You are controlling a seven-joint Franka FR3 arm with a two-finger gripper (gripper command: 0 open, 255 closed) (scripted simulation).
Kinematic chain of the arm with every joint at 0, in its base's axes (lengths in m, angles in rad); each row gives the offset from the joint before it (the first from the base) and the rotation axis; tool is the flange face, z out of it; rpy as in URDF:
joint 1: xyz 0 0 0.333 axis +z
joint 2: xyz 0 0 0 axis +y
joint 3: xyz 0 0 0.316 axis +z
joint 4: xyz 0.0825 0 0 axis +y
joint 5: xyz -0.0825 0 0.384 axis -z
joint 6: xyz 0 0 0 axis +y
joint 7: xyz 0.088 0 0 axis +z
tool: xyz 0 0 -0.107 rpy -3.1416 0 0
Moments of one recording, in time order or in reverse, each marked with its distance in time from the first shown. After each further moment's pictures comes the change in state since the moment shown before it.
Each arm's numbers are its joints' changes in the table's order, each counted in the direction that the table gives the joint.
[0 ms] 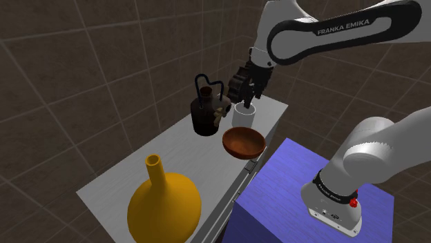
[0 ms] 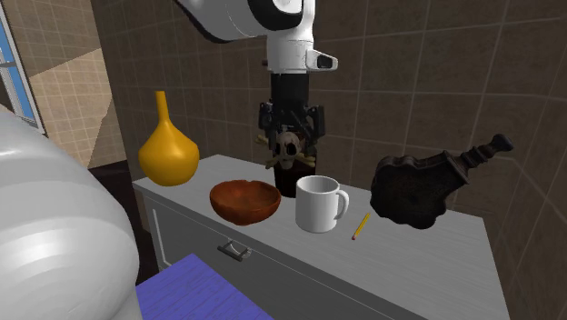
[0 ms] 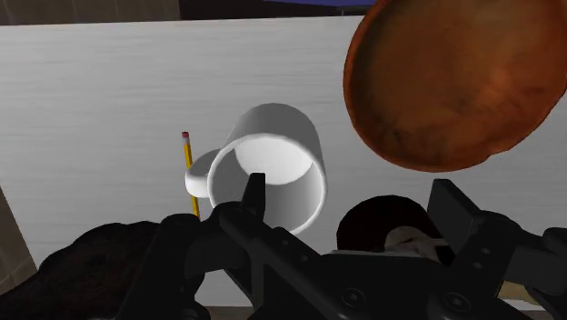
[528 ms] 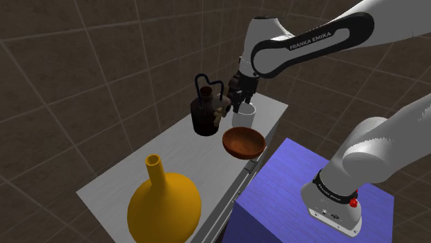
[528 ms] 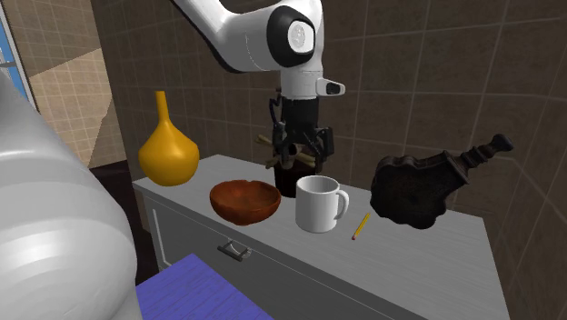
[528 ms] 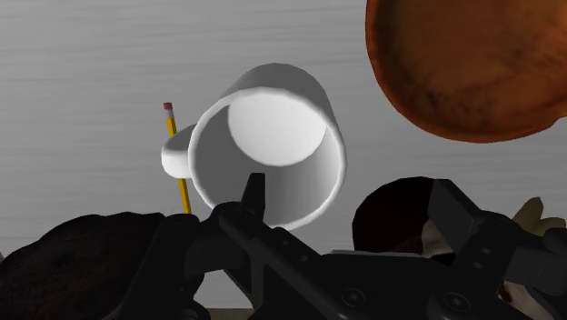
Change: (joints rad) arm -0.015 0.176 0.016 -0.015 0.013 -0.184 -0.024
